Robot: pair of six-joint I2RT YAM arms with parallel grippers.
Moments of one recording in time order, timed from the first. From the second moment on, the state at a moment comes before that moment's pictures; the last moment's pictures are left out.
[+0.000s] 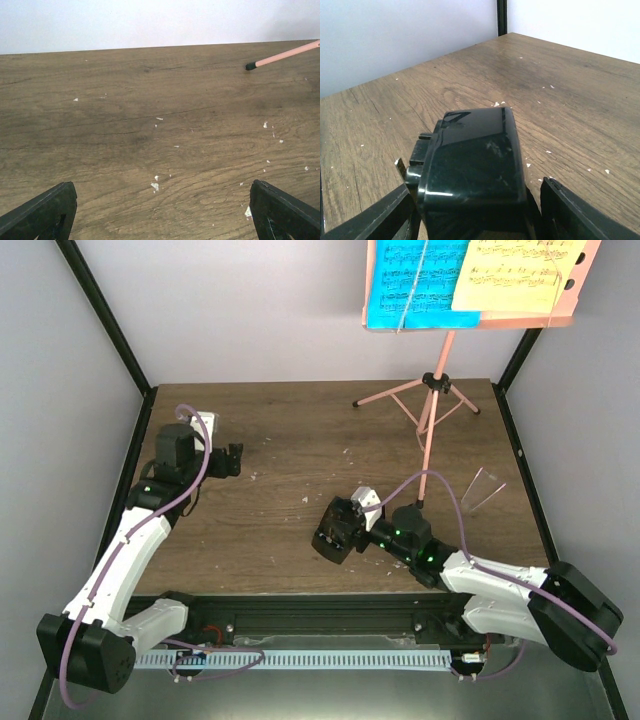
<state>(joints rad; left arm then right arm) -0.23 1.05 0.96 -0.44 0.01 -0.10 0.83 1.09 0.30 0.59 -0.15 0.06</state>
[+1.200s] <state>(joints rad) -0.24 1.05 0.96 -0.44 0.01 -0.10 0.83 1.04 0.22 0.66 -0.12 0.11</state>
